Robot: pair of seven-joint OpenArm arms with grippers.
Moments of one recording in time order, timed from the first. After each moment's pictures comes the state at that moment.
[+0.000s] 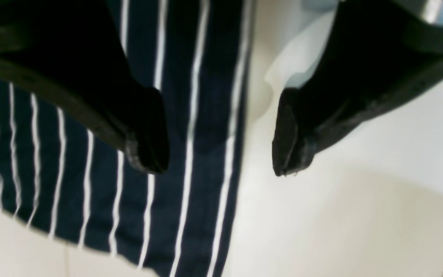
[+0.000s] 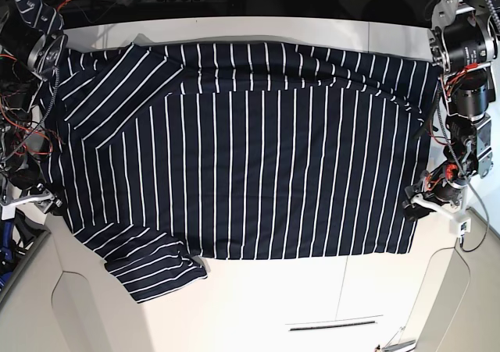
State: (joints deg) left arm -25.8 -25.6 -12.5 36.4 -24.7 -24.1 21.6; right arm 26.1 19.7 32.1 39.8 20.0 26.4 -34.2
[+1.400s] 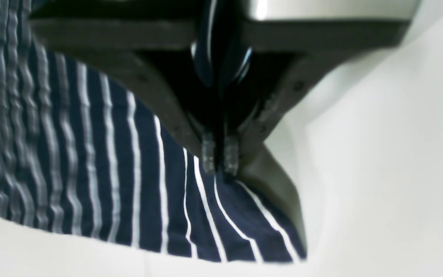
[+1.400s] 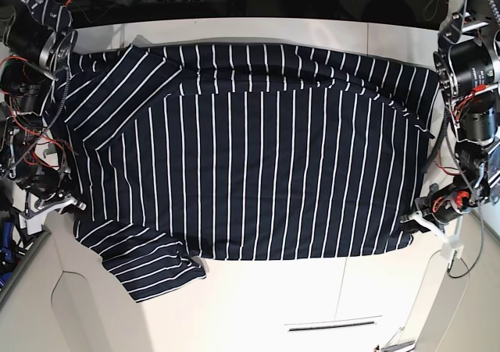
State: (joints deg) left arm -32.6 -27.2 -12.4 36.8 -29.4 -34.4 38.0; right arm 26.0 17.4 26.9 45.4 28.6 32.4 -46.8
